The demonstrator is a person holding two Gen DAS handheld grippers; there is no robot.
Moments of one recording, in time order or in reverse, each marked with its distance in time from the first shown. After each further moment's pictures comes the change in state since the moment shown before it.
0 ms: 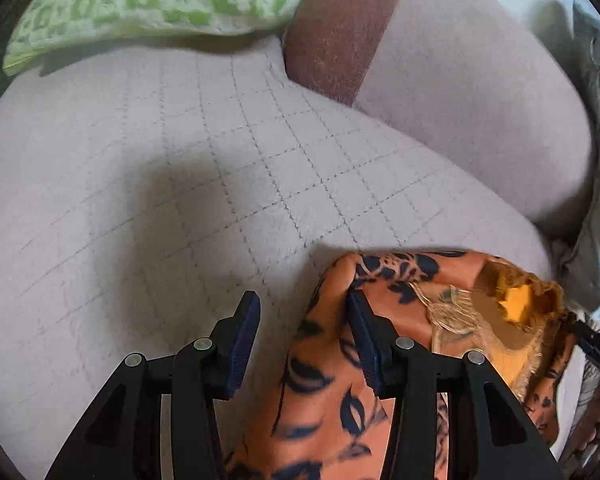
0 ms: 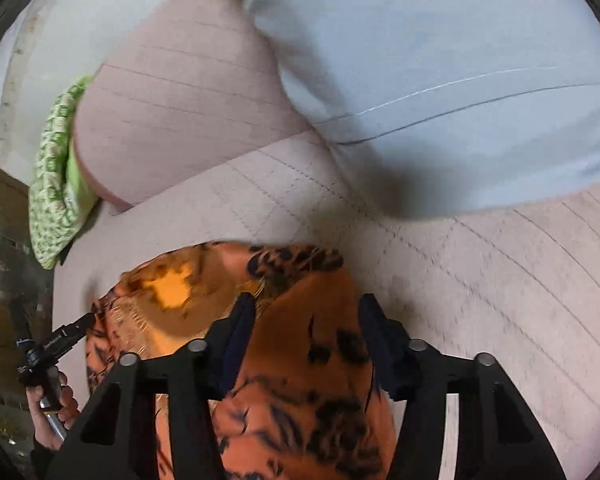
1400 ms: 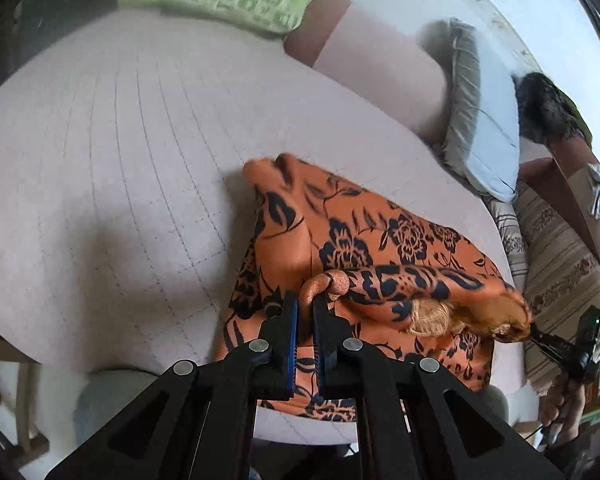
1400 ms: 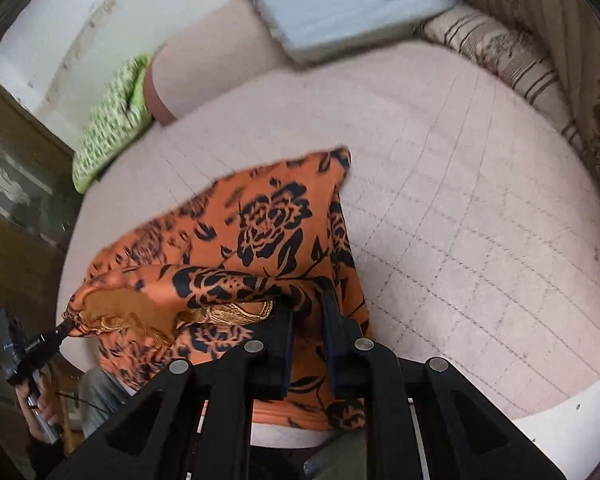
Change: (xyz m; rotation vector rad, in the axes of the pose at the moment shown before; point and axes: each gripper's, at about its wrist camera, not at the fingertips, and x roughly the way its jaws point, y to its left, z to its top) left arm -0.159 0.139 -0.313 0.000 -0.127 -0.257; right arm -0.243 -0.059 -0.370 0.006 -0.120 0.013
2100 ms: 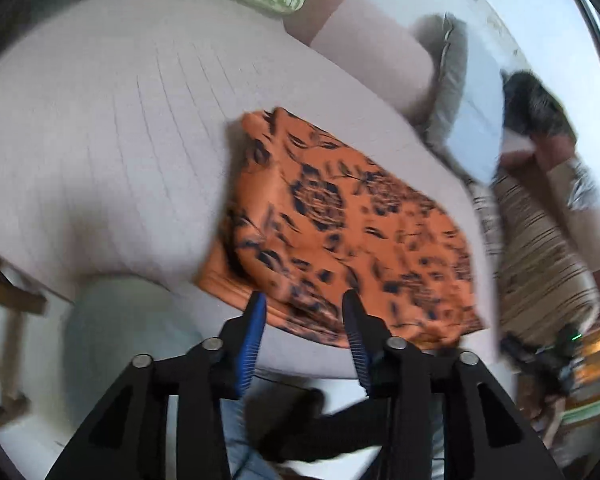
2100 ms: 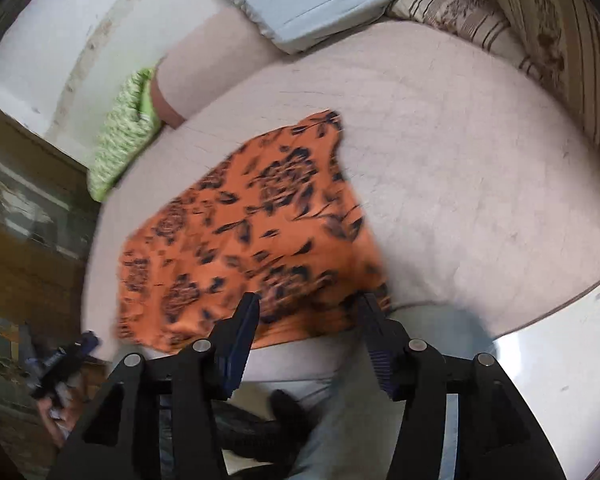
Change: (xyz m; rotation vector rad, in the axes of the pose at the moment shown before) left arm -0.071 -0.024 -0.065 -0.082 0.074 -0.095; right arm -0.037 0.006 -0.074 0.117 0.036 0.120
